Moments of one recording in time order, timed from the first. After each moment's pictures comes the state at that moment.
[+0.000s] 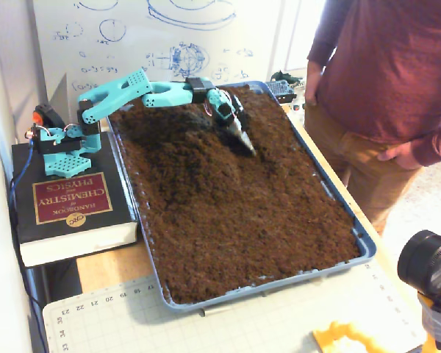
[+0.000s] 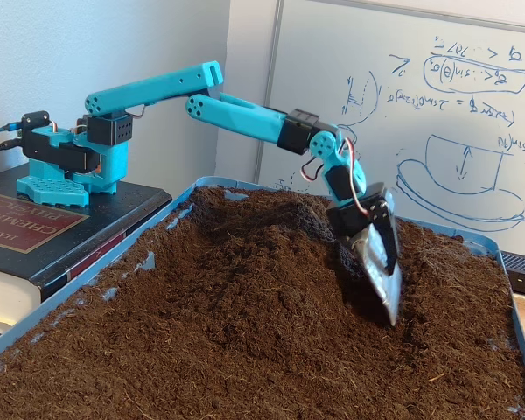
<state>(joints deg) -1.4 23.2 38.4 37.0 -4.8</state>
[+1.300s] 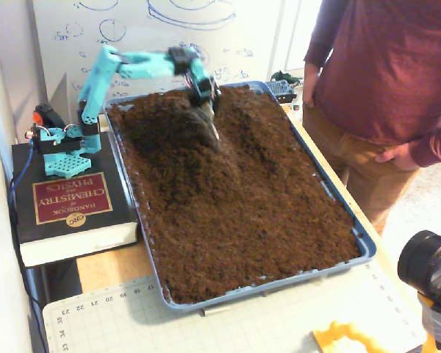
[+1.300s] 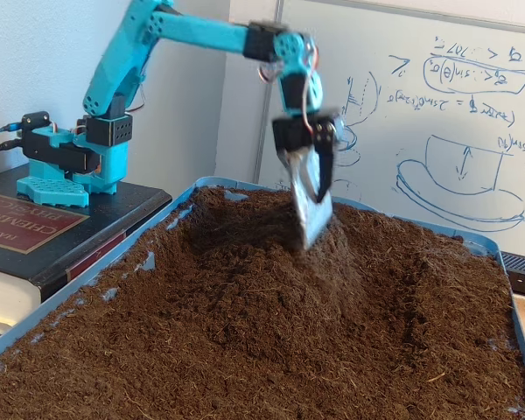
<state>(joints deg) 3.2 71.3 71.4 65.8 -5.8</state>
